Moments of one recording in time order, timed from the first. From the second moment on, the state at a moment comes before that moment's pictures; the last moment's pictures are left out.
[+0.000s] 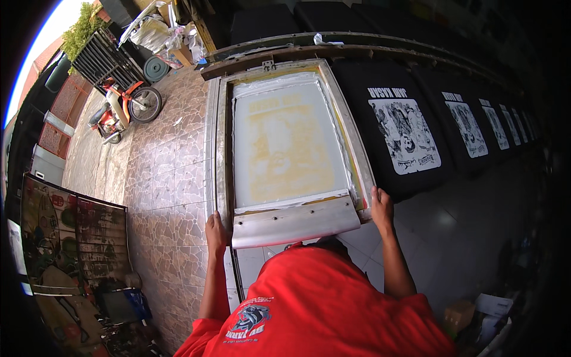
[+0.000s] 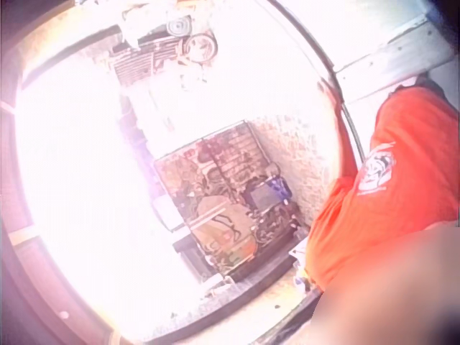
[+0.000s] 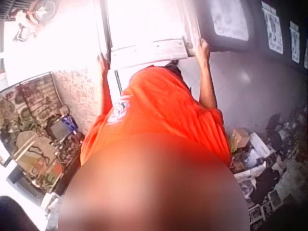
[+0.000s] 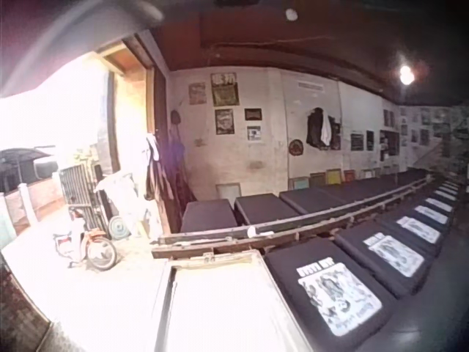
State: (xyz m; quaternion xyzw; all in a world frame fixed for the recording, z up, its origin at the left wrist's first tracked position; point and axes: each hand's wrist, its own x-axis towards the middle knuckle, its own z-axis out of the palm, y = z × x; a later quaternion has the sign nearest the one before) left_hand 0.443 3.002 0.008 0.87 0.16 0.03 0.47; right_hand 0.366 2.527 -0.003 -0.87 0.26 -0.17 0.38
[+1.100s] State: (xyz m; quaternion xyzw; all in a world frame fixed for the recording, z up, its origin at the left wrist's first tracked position) left_hand 0.465 3.014 -0.020 0.84 0.17 0.00 0.51; right_hand 0.371 2.541 -0.018 -0.86 0.30 -0.17 0.38
